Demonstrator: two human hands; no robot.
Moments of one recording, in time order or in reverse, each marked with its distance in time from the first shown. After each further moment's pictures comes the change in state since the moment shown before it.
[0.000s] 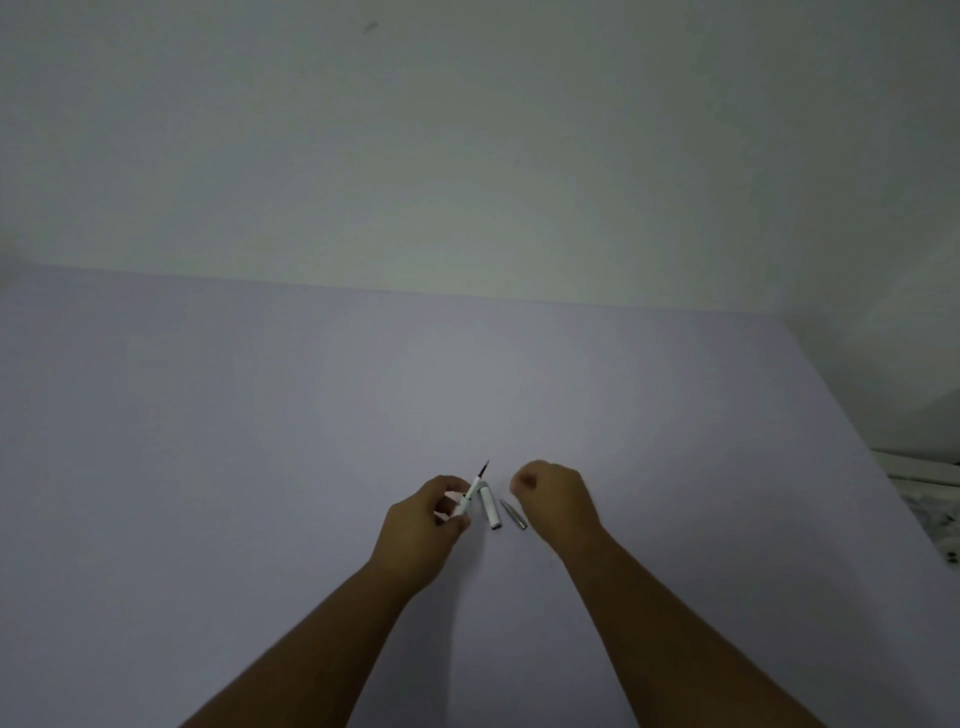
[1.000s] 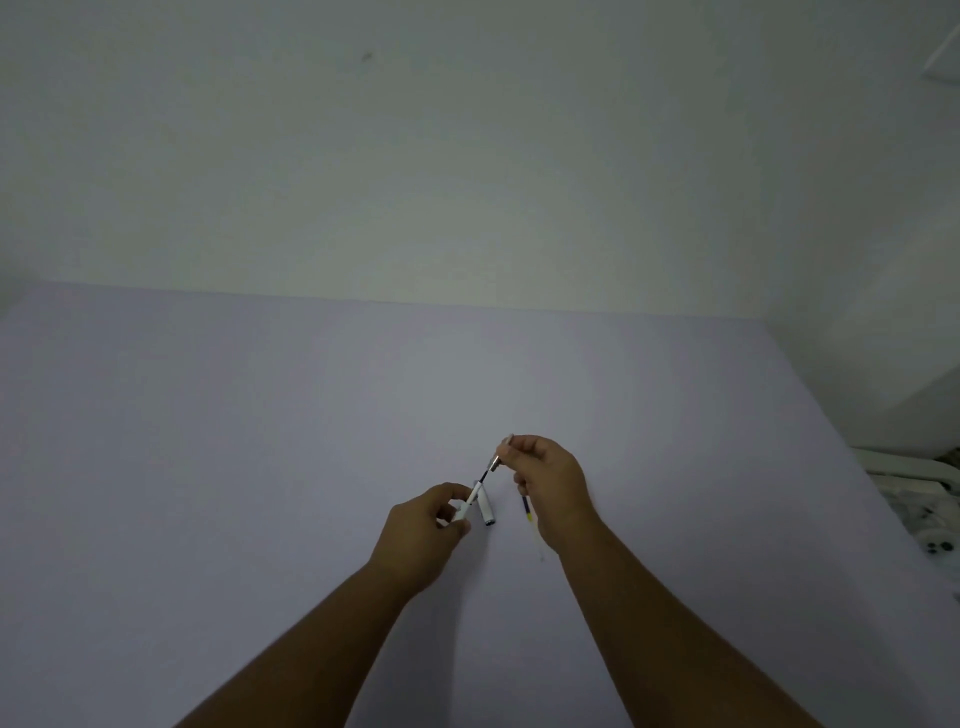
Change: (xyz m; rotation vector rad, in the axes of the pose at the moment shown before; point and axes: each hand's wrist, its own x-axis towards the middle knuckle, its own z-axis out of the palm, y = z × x) left_hand -0.019 0.013 -0.002 0.050 -0.019 0.030; right_hand -0.028 -0.031 -0.025 0.980 0.028 0.150
